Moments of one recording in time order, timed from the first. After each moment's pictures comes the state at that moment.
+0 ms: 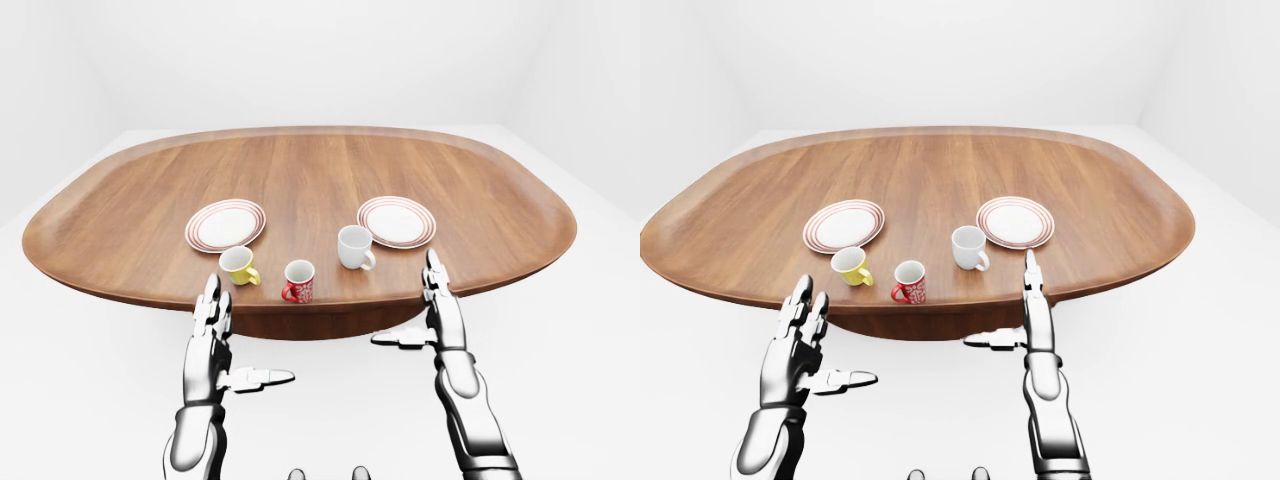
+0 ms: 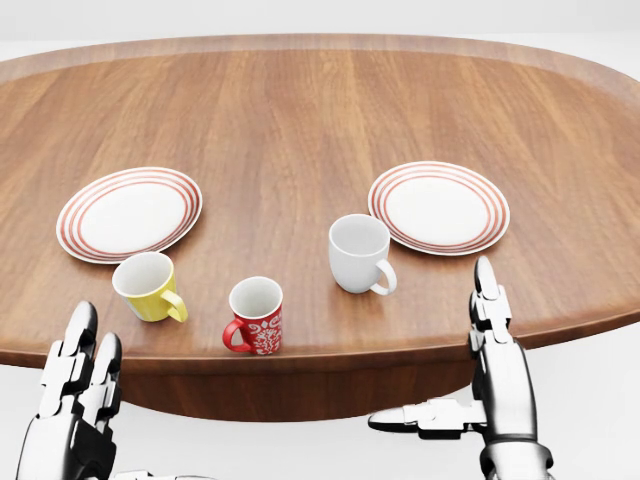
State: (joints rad) left arm 0.35 -0.02 0.03 -0.32 -0.05 -0.09 -0.07; right arm 0.07 -0.03 -0.02 -0.01 -0.11 -0.09 -0.06
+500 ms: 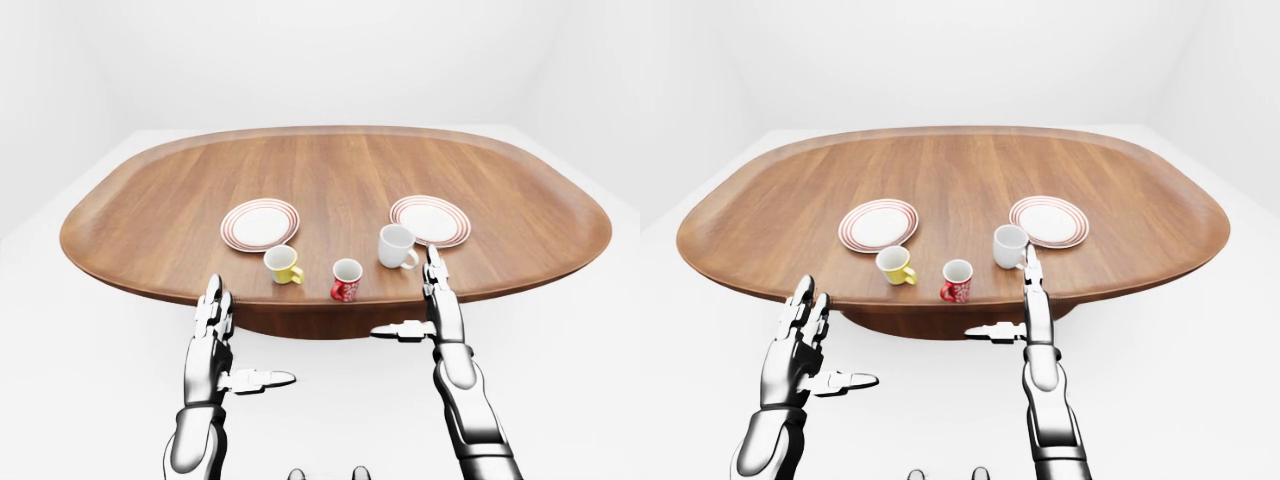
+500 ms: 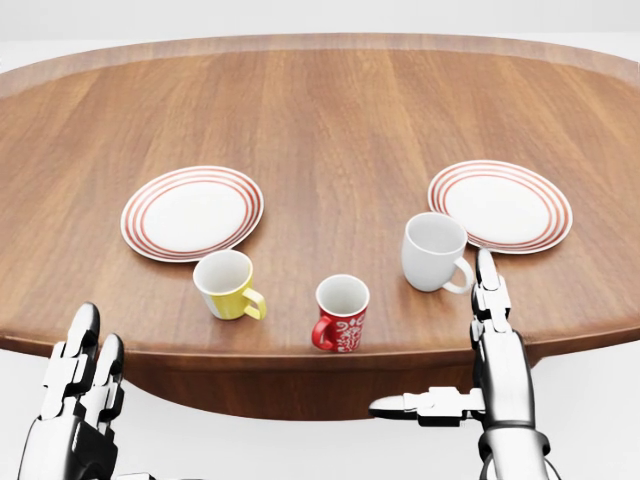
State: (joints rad) left arm 0.36 -0.02 0.03 -0.33 -0.05 -0.09 -0.08; right arm 0.01 -0.03 -0.04 0.04 -0.14 -0.09 -0.07
